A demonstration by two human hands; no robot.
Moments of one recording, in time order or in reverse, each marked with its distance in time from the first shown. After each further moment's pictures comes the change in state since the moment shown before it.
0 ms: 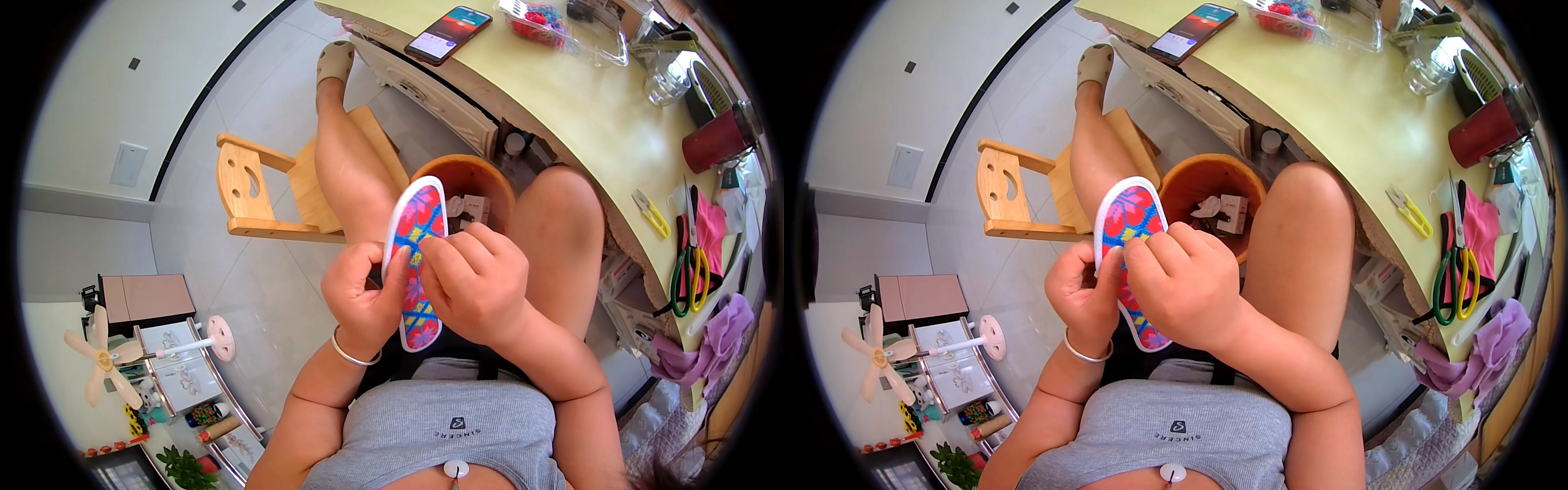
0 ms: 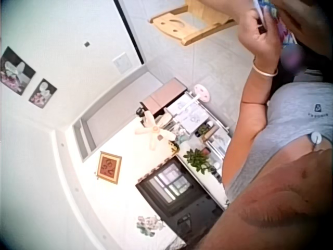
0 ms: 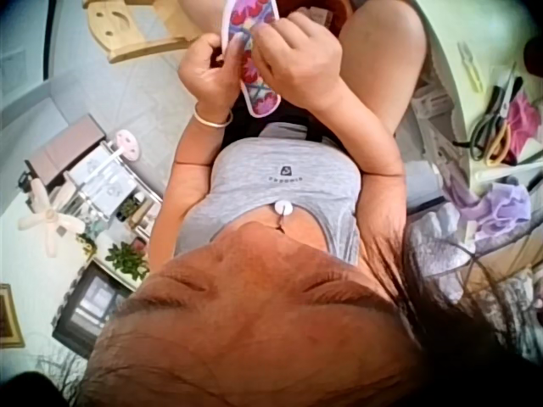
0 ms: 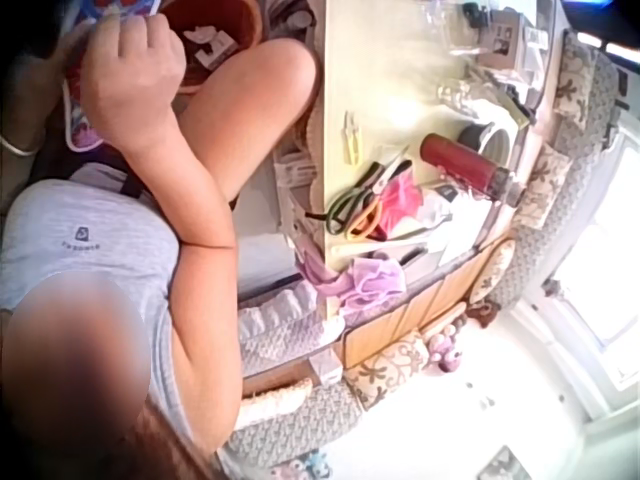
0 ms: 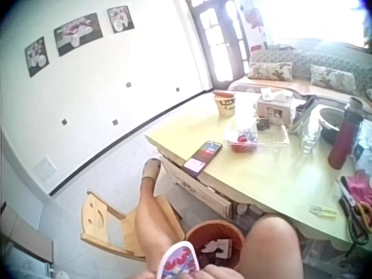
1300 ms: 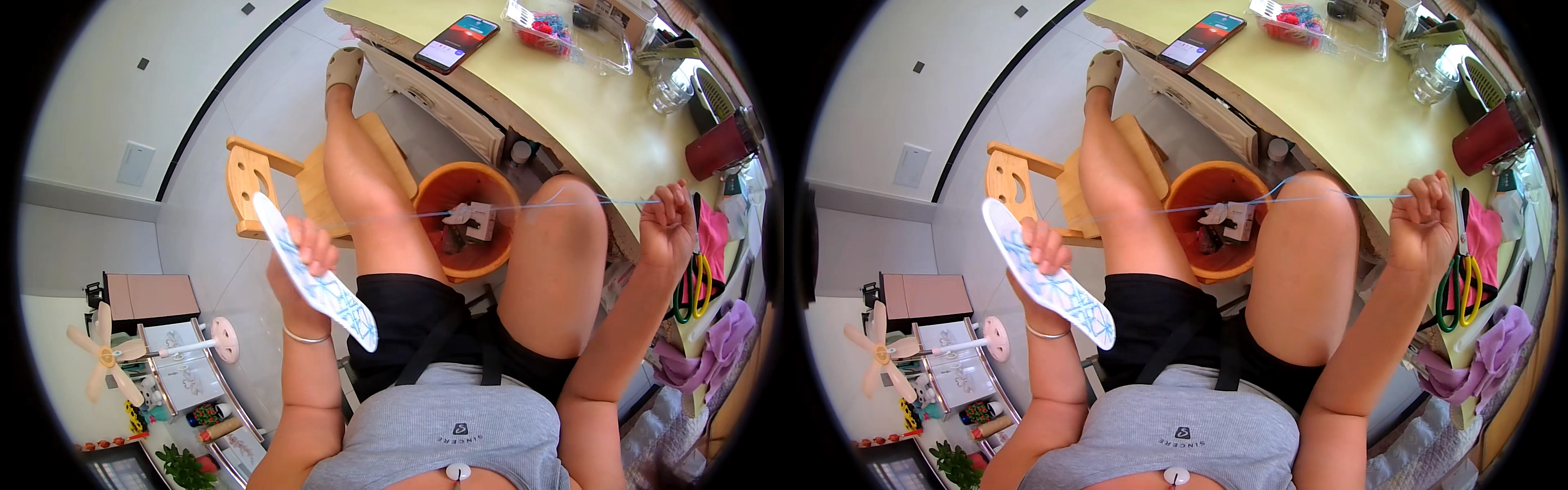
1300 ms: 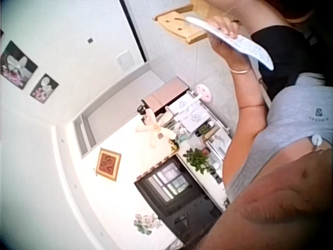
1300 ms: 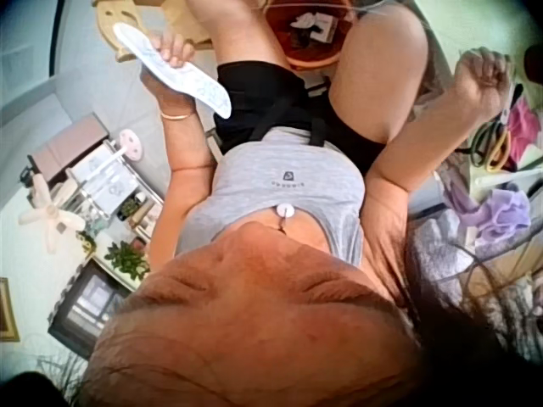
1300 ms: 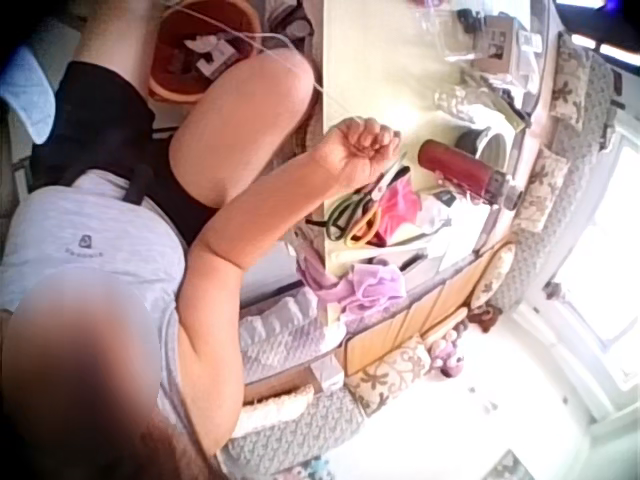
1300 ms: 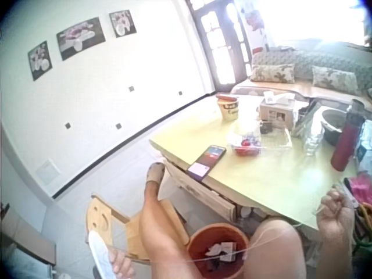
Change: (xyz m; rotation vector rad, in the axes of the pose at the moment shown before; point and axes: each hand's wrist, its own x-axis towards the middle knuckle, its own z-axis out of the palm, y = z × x) left_hand 0.038 -0.056 -0.062 -1.655 -0.172 -0.414; right_hand -0.028 0.145 -0.143 1.513 0.936 0.733
